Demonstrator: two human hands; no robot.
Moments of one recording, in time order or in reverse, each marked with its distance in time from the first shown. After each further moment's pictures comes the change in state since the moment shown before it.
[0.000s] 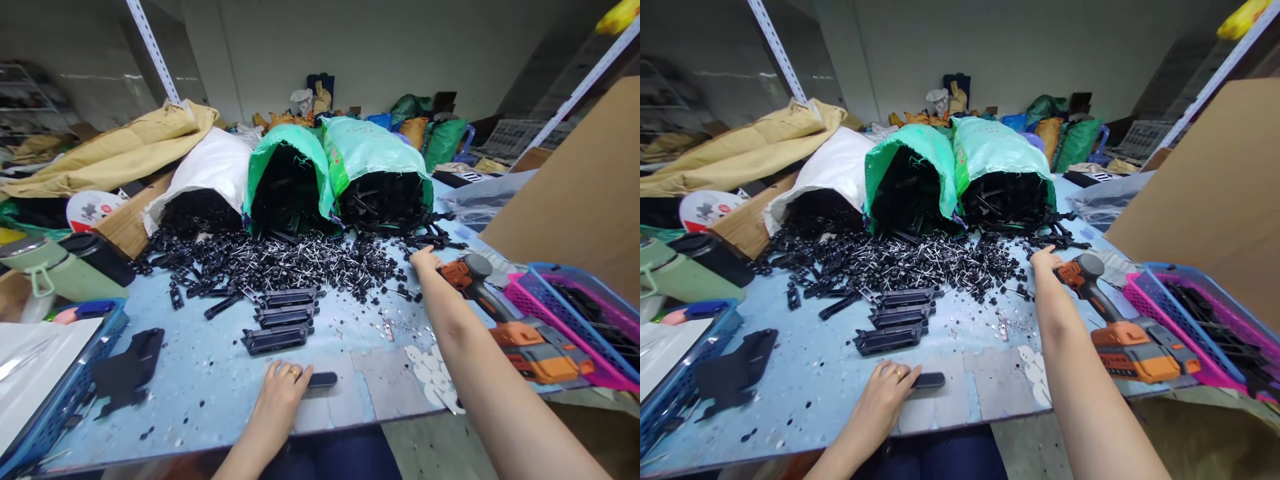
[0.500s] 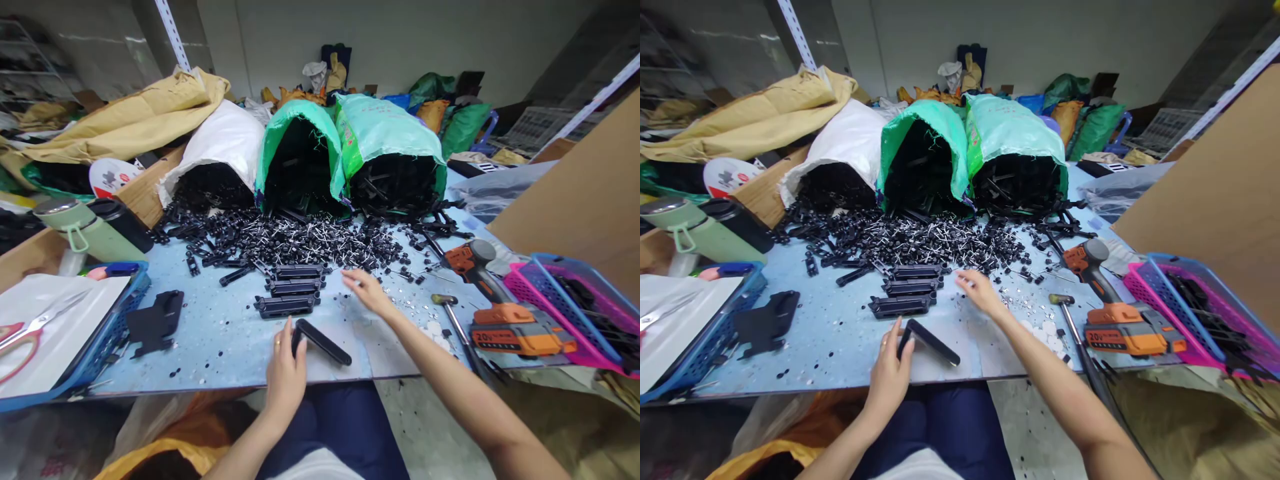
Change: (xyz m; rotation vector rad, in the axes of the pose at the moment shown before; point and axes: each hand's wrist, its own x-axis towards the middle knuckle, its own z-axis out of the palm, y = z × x) left_hand -0.014 0.036 -0.003 -0.581 0.384 -0.677; right_hand -0.225 -0.042 -0.034 0.512 -0.735 -0.825
